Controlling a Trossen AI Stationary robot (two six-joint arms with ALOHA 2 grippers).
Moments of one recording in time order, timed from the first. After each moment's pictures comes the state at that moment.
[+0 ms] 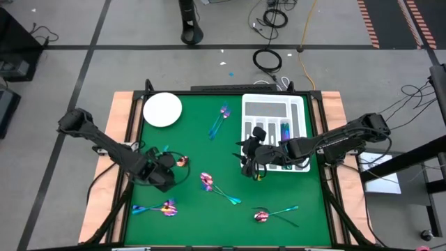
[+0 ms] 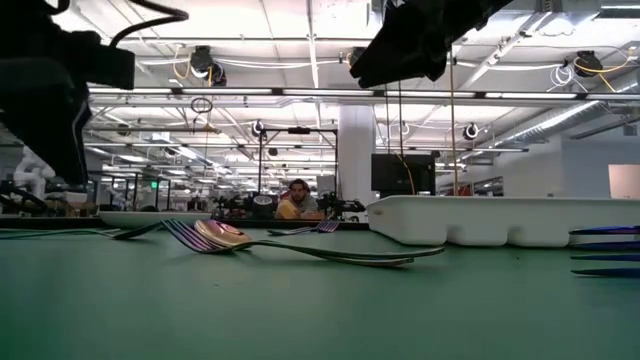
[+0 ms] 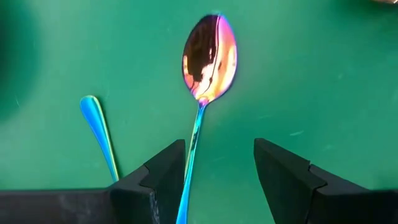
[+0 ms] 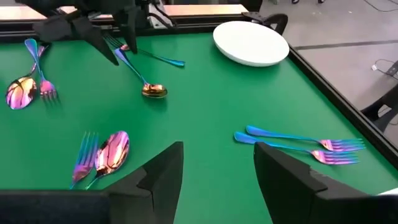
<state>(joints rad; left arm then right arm) -0.54 1.28 0.72 -0.92 -0.36 -1.04 0.22 1.45 0.97 -0.08 0.52 0.24</state>
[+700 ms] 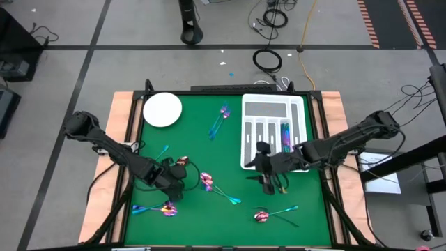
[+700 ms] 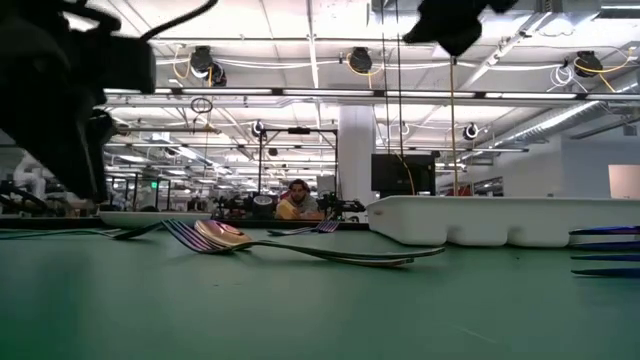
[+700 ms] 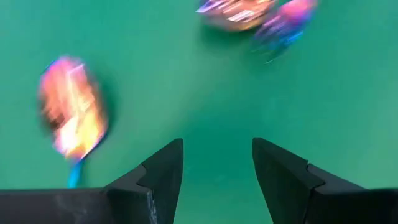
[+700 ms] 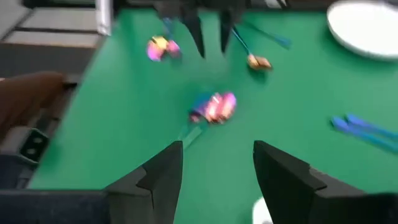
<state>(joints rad) -0.54 1.39 0.72 -0.55 -0.25 -0.84 0.35 1.31 0.97 -0.25 0.21 0.21</state>
